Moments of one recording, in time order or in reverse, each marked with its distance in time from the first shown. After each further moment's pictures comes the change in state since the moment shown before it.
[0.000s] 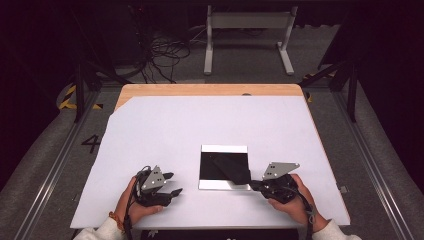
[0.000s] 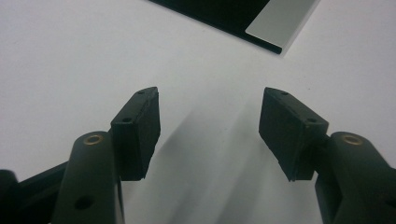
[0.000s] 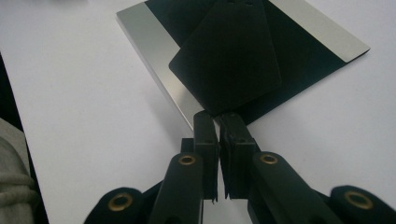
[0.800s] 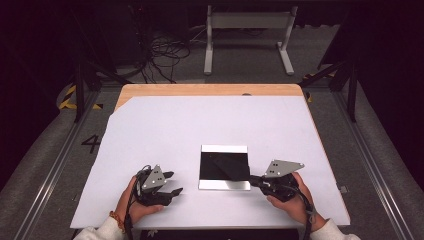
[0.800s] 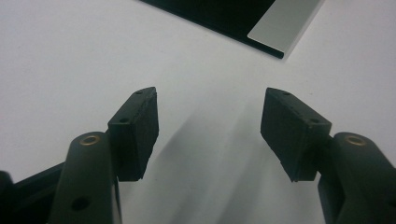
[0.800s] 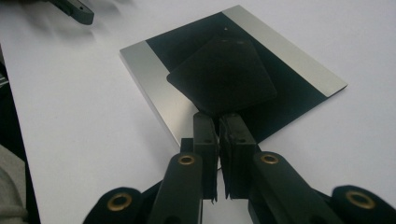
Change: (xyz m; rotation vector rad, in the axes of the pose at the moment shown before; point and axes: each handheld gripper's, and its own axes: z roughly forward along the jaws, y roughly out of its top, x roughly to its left) left arm 0.001 0.001 0.000 -0.010 0.006 -0.004; right arm 0.001 0.006 -0.005 -0.109 -0.019 -0.006
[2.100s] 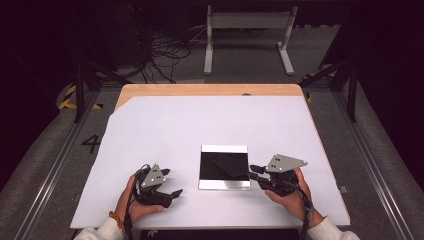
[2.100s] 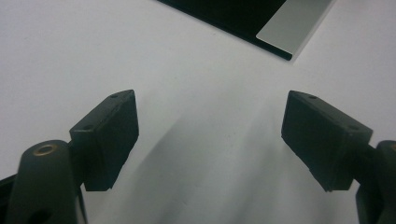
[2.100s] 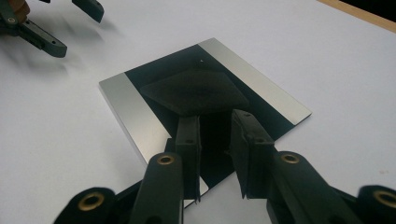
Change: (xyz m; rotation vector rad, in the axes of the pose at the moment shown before) left arm 0.003 -0.001 0.000 0.001 0.008 -0.037; right arm -0.005 0.010 -0.002 -0.085 -0.076 0.002
